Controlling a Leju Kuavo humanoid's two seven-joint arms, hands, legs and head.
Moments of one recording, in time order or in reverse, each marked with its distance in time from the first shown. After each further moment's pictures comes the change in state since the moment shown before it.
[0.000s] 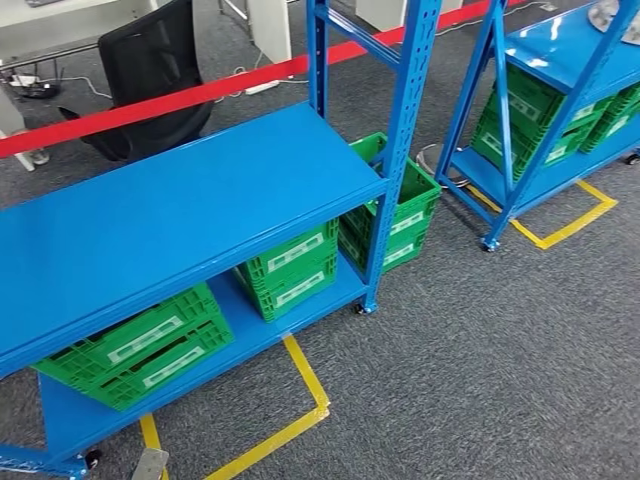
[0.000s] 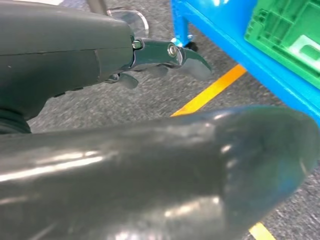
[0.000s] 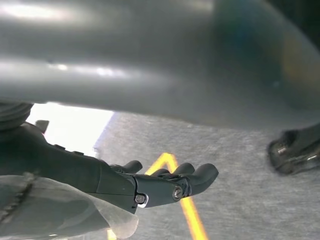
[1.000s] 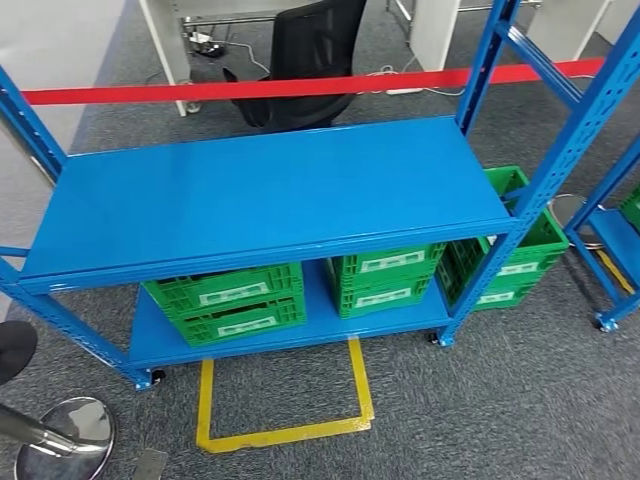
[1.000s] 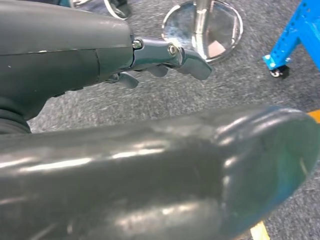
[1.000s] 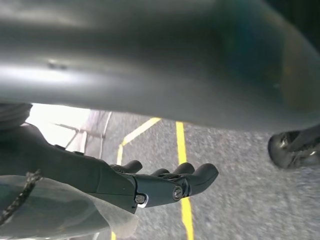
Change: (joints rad) left arm 0.000 -0.005 0.009 0.000 -0.012 0.025 0.016; right arm 0.000 0.002 0.000 -0.001 0.002 -0.002 -0.012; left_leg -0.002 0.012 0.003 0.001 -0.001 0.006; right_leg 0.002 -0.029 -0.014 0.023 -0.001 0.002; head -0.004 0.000
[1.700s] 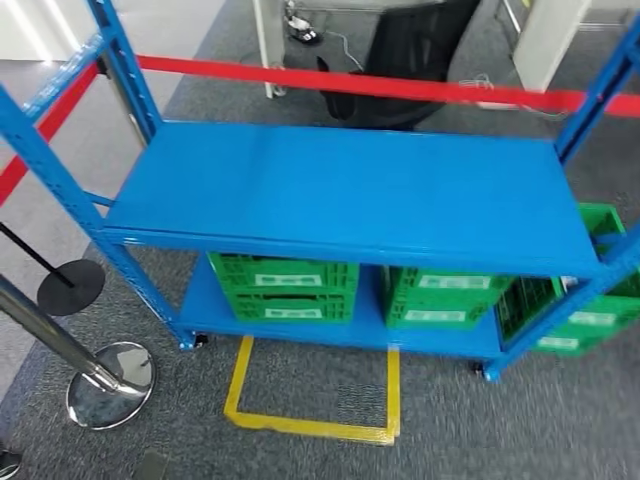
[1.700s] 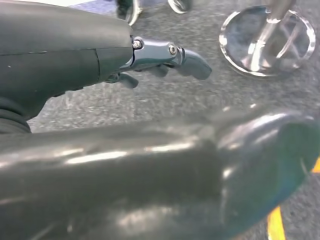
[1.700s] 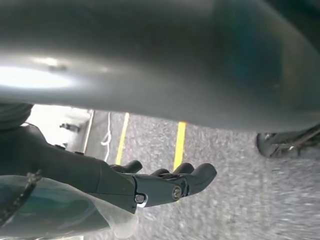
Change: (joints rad) left arm 0.004 0.002 0.007 0.000 -0.018 0.014 0.001; right arm -0.013 0.001 0.000 0.000 0.002 -0.003 -0.005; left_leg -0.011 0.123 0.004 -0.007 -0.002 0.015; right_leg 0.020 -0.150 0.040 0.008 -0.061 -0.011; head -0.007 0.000
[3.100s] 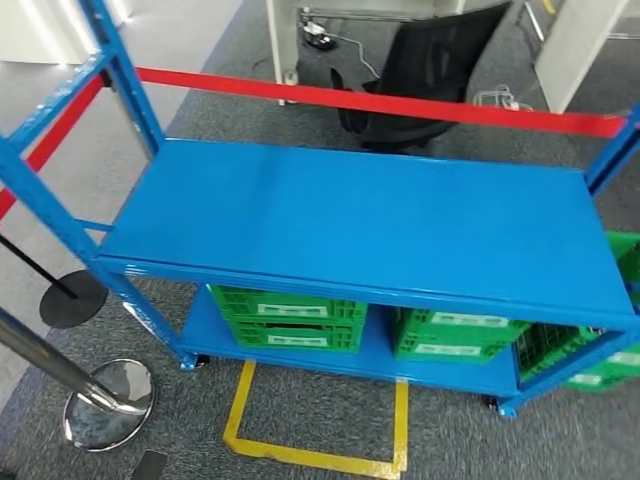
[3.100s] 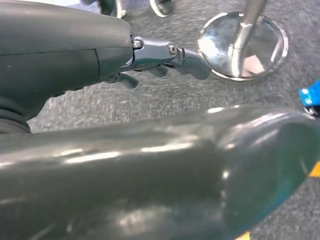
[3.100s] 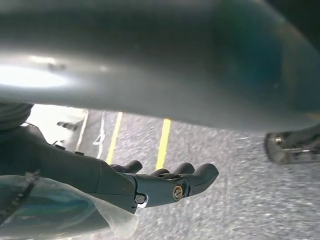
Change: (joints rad) left arm -0.003 -0.006 0.018 0.000 0.000 -0.005 -0.007; right arm 0.005 -0.001 -0.005 0.001 -0.009 0.014 -0.005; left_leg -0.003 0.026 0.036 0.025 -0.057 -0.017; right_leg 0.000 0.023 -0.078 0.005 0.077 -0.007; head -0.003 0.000
